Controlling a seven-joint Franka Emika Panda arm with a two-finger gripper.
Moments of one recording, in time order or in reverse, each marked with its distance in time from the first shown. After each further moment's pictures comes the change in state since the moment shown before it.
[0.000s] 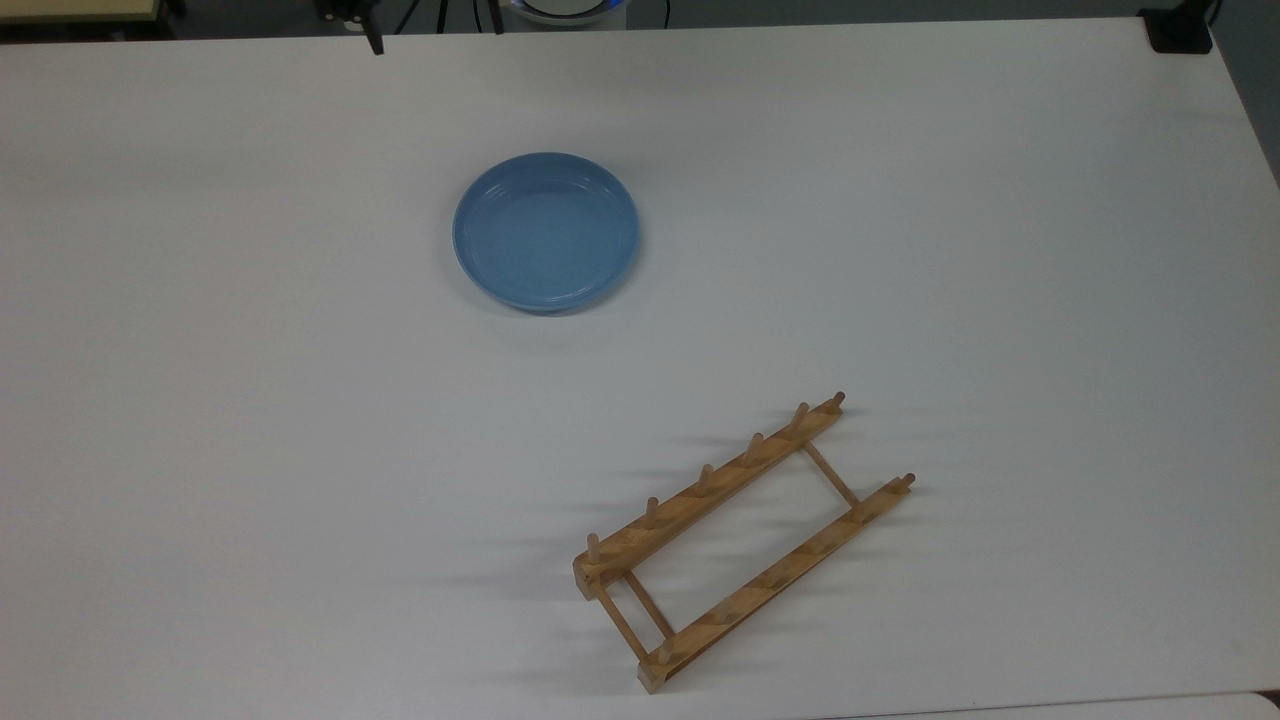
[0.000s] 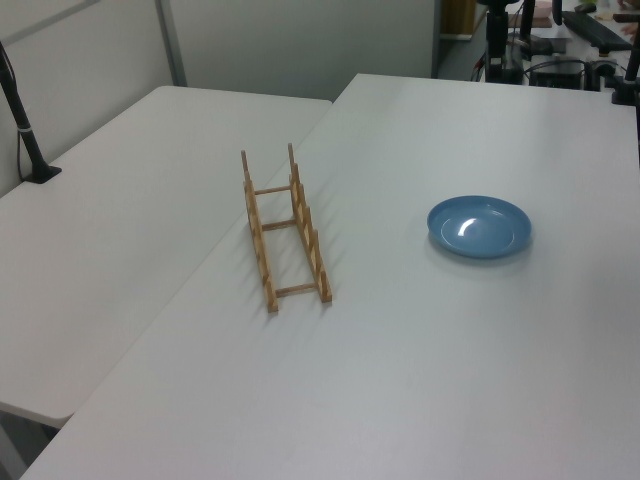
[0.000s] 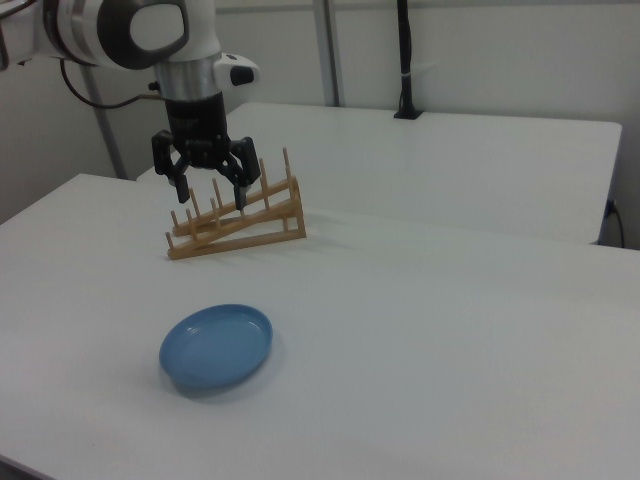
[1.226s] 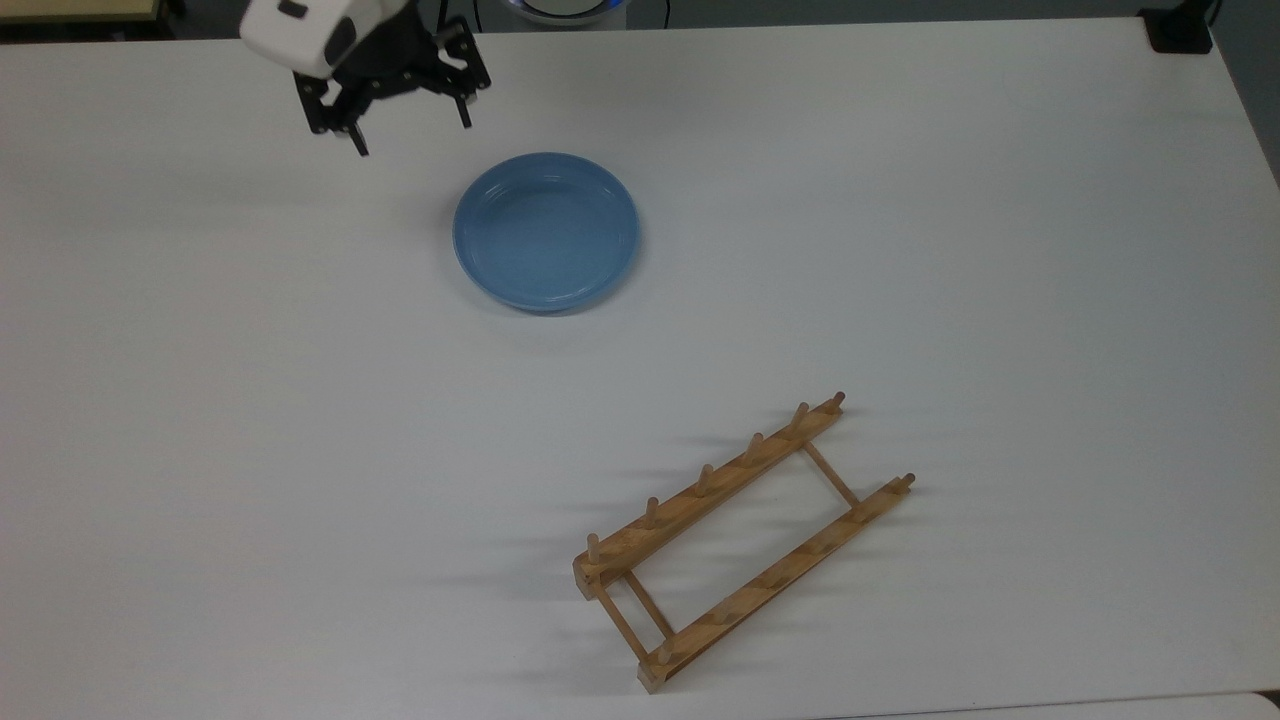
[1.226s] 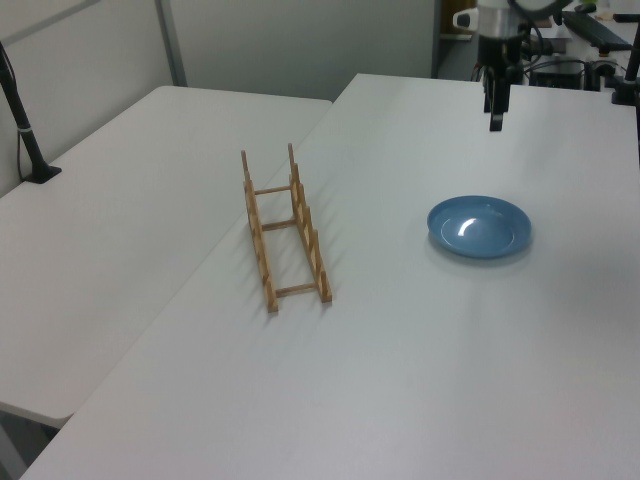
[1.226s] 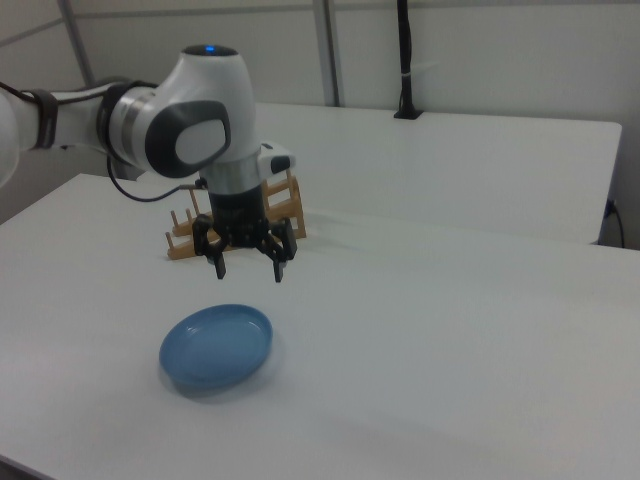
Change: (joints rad) arm -0.072 -0.009 0.003 -0.332 0.000 0.354 -0.211
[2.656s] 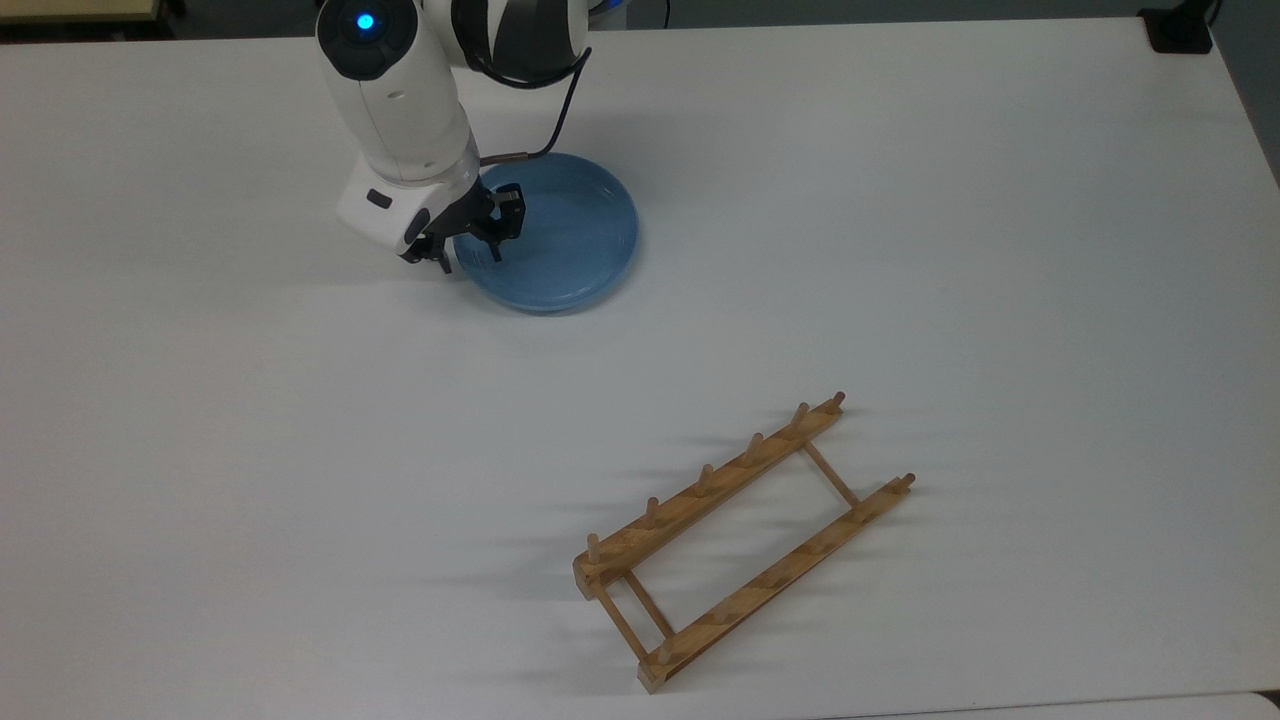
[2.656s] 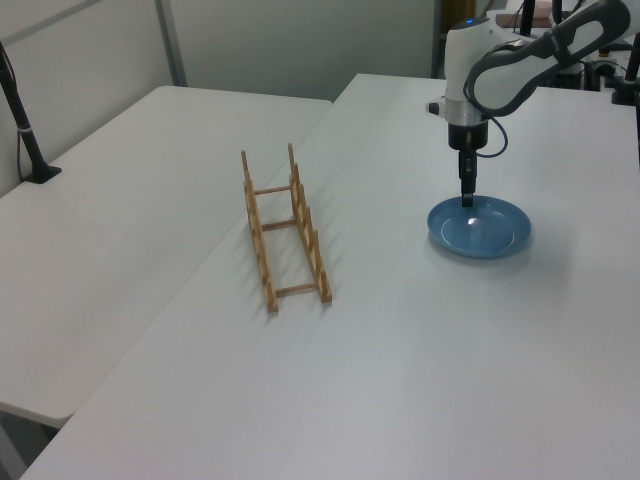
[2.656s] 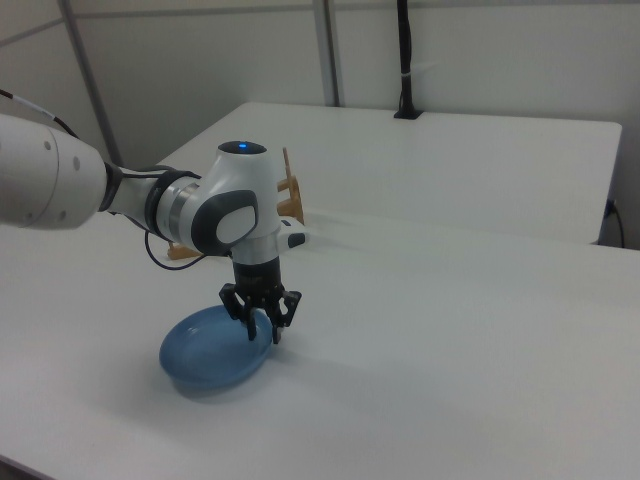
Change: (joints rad) arm 0.054 0.259 0.002 -0.050 0.000 0.251 0.111
